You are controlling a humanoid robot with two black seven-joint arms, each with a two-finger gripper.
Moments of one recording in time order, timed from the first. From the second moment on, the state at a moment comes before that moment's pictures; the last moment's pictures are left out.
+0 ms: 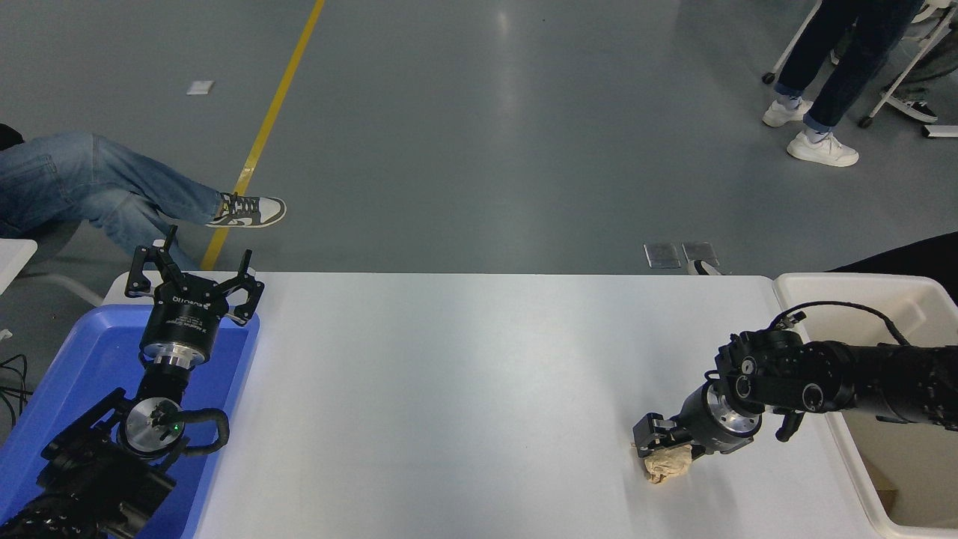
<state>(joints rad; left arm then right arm) -0.52 0.23 -1.01 -0.46 -0.12 -0.69 -0.39 1.10 -0.31 -0.68 0.85 -0.63 0.46 -0.03</state>
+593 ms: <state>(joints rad) -0.52 0.23 -1.01 -0.46 -0.12 -0.69 -0.39 1.58 -0.48 -0.84 1.09 -0.61 0.64 -0.03</state>
